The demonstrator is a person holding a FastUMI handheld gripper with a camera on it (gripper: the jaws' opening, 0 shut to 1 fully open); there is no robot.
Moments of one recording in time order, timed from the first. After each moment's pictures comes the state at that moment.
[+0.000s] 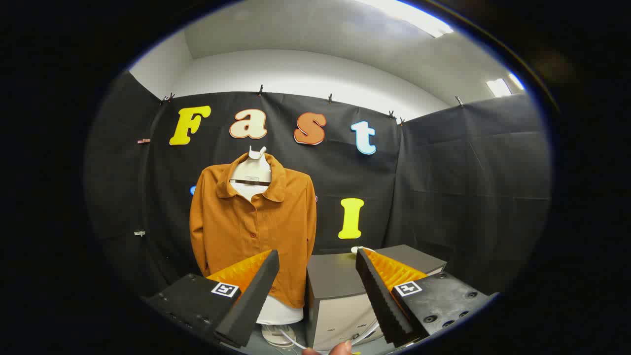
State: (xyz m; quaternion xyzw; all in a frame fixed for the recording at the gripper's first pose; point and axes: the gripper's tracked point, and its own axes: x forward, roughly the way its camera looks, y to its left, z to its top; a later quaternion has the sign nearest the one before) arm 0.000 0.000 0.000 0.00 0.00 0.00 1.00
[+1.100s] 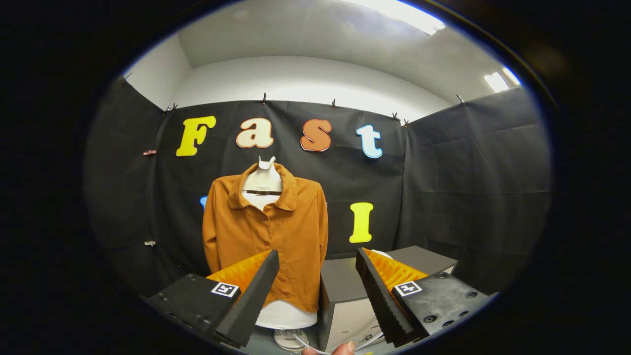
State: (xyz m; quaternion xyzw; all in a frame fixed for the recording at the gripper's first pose) arm -0.003 0.017 0.019 0.03 -0.02 0.02 1.00
